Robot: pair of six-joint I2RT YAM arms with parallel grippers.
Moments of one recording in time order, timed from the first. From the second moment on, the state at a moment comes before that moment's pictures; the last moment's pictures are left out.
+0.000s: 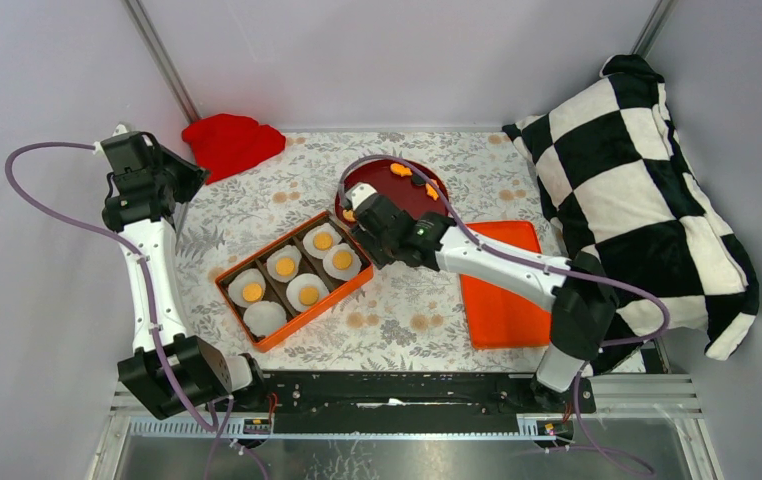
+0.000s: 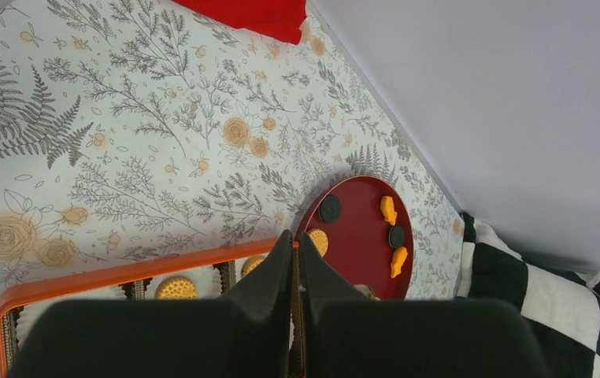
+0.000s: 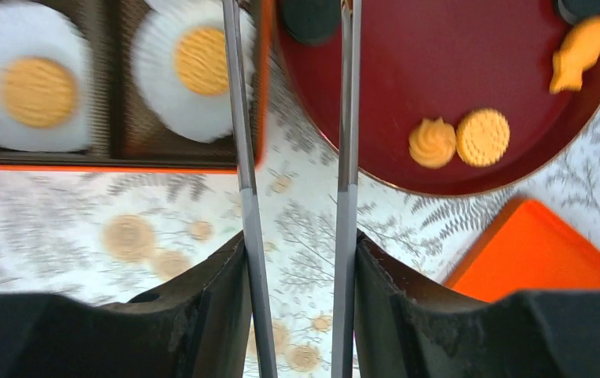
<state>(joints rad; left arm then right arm) 0.41 1.26 1.38 -0.65 0.28 -0.68 1.02 1.70 1.48 -0.61 0.29 0.11</state>
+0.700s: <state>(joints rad) 0.40 1.26 1.38 -0.65 0.29 -0.68 0.89 1.99 1.52 -0.57 0.25 0.10</state>
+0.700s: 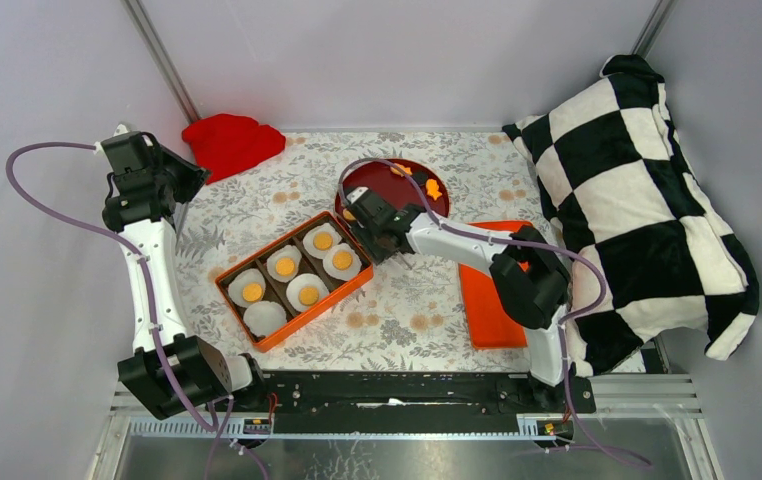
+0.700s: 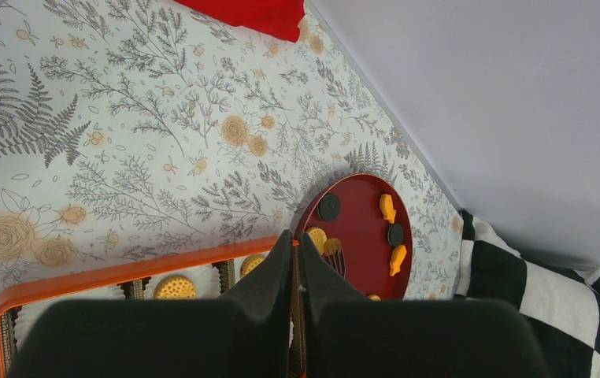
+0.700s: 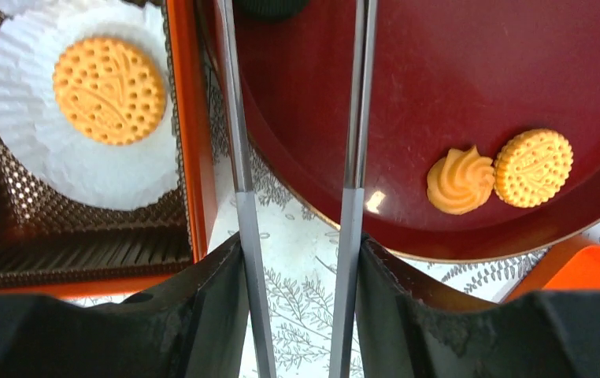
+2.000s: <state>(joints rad) 0.40 1.25 1.36 -0.64 0.32 -0.68 0.81 2.05 1.61 -0.68 0.37 0.16</state>
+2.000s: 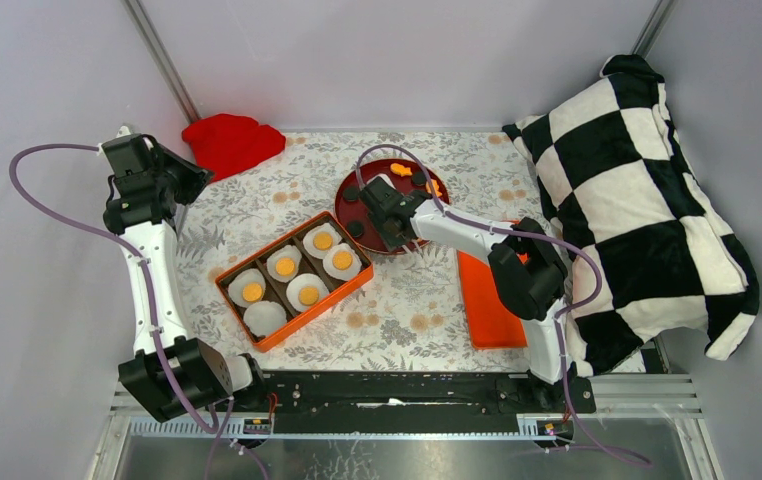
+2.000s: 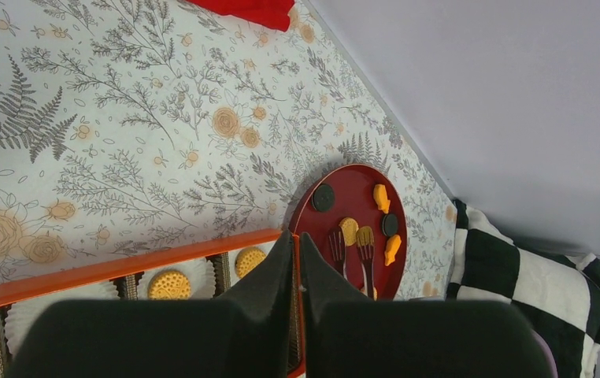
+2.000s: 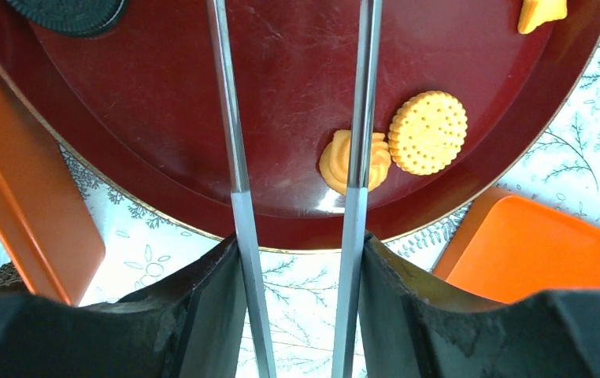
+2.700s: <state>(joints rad) 0.40 1.25 1.36 -0.64 0.33 -0.68 0.79 2.01 1.61 -0.71 0.43 0.19</state>
